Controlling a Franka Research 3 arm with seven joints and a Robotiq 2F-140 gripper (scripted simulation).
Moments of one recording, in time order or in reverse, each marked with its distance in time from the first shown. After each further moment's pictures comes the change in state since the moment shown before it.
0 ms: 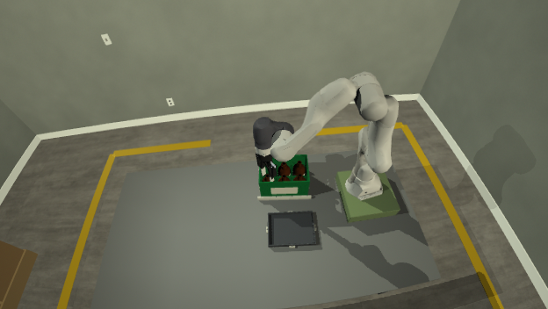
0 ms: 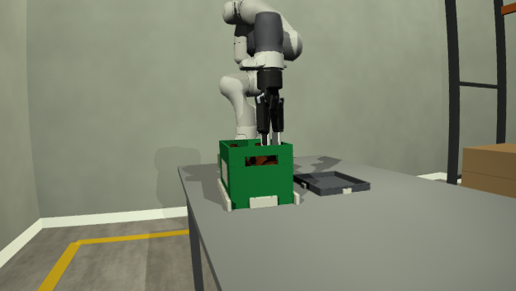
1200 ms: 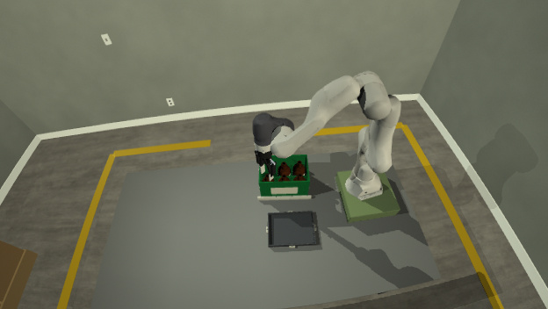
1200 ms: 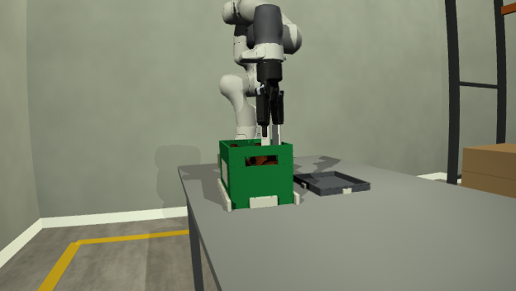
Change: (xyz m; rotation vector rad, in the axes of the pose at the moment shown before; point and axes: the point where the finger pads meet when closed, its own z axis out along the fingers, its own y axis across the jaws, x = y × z) arm -0.002 -0.002 -0.023 0.005 -0.008 -0.002
